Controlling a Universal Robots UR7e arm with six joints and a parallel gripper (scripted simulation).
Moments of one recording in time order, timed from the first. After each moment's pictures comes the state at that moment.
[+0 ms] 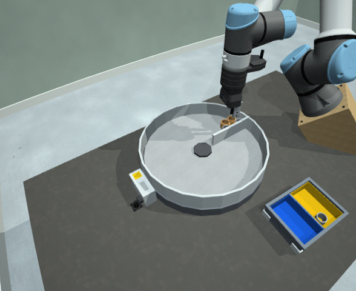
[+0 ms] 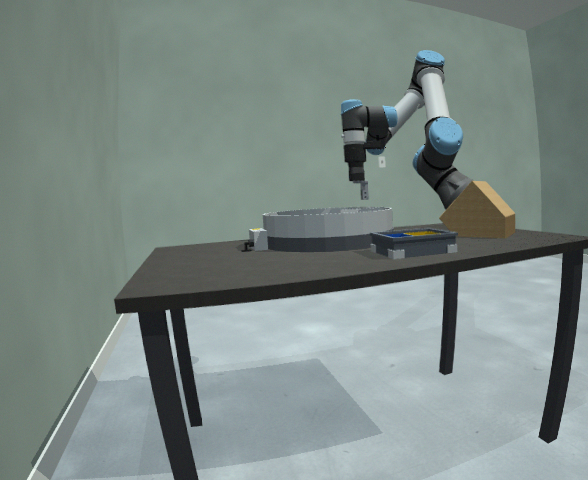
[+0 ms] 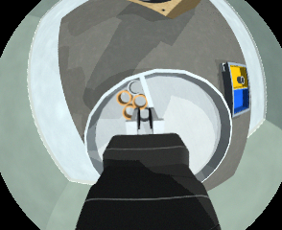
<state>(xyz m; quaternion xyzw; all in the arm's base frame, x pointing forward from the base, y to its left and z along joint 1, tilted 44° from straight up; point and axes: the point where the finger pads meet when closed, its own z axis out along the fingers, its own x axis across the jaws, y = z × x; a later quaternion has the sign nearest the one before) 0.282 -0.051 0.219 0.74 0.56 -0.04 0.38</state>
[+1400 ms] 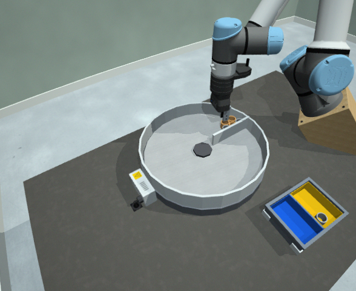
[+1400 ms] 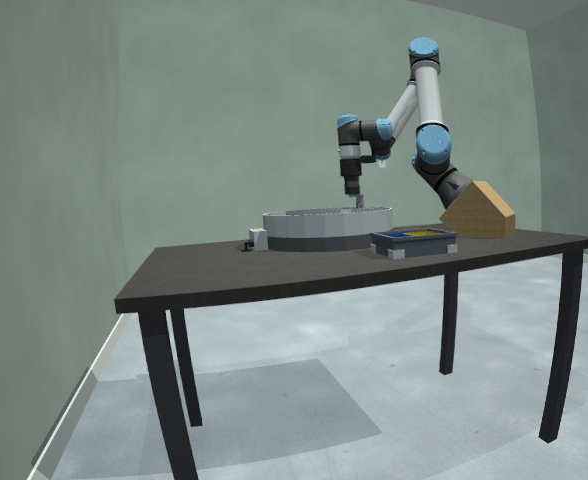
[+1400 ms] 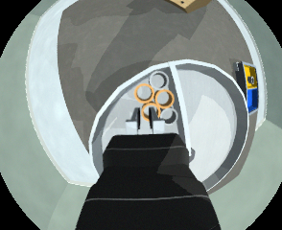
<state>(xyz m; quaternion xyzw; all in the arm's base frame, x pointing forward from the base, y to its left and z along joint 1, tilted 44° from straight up) 0.292 -0.114 0.213 0.74 0.56 -0.04 0.37</state>
